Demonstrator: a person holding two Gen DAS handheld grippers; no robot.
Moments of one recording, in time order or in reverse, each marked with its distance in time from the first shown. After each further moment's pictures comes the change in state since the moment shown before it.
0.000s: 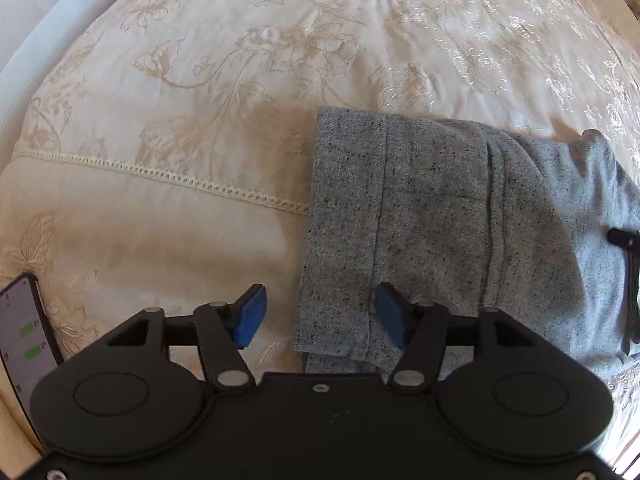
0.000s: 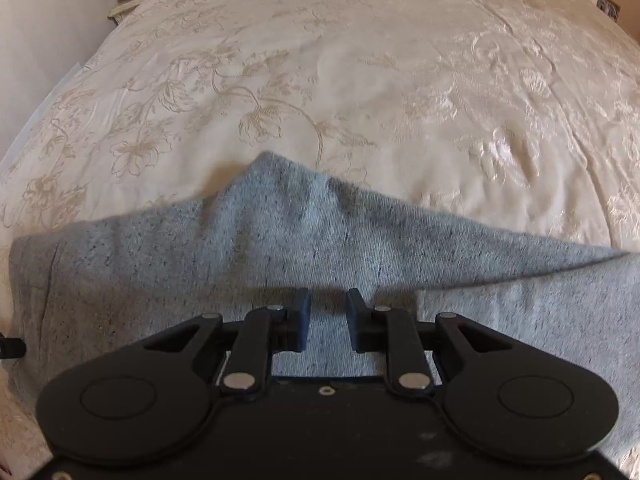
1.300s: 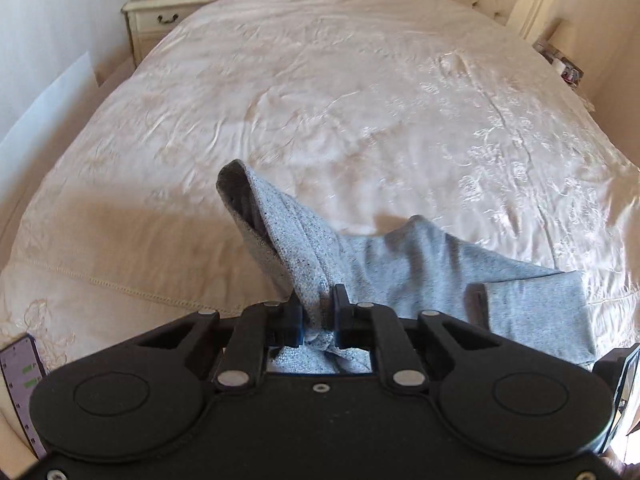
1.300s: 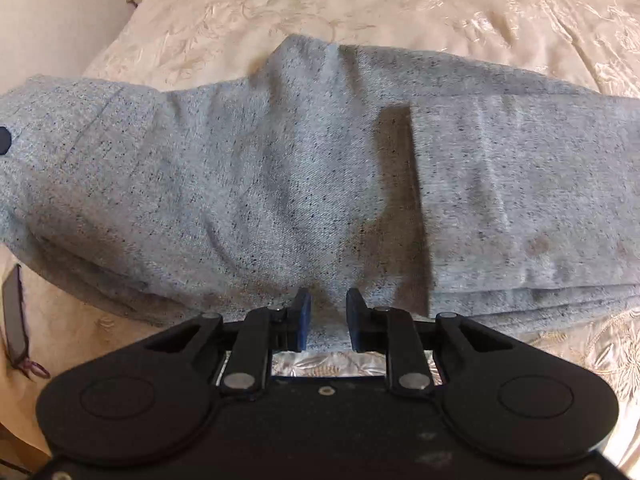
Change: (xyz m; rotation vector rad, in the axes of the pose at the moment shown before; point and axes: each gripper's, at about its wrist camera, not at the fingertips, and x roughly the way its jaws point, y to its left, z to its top) left arm -0.142 -0.123 -0.013 0.140 -0.329 -0.126; right arm -0.057 -0.025 -0.096 0.076 0.097 0.169
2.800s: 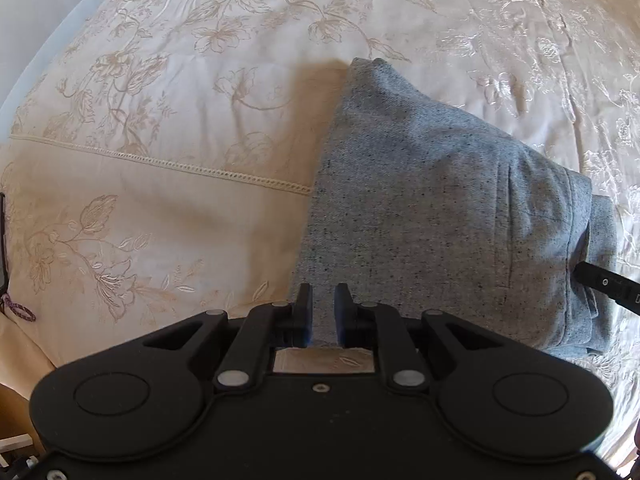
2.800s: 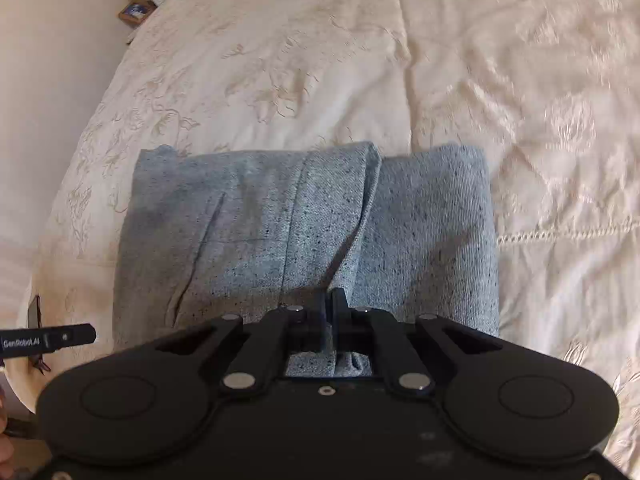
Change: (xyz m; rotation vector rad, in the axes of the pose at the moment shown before) left arm 0.095 -0.173 -0.064 -0.132 0.322 0.237; right arm -0.051 -0.220 0.070 -0.007 -0.019 0.124
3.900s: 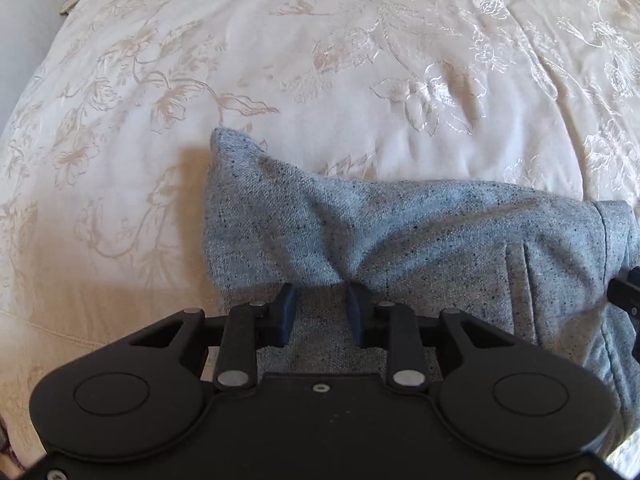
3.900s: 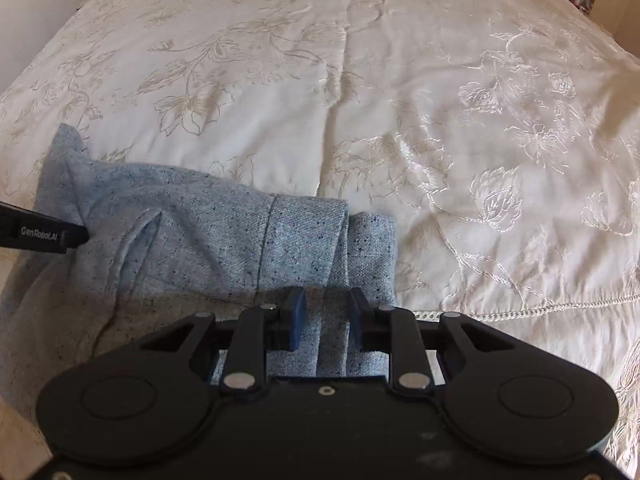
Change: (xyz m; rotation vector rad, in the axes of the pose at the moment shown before) left arm 0.079 -0.095 0.068 0.281 -0.067 0.043; right arm 0.027 -0.009 0.016 -0.134 -0.069 -0.350
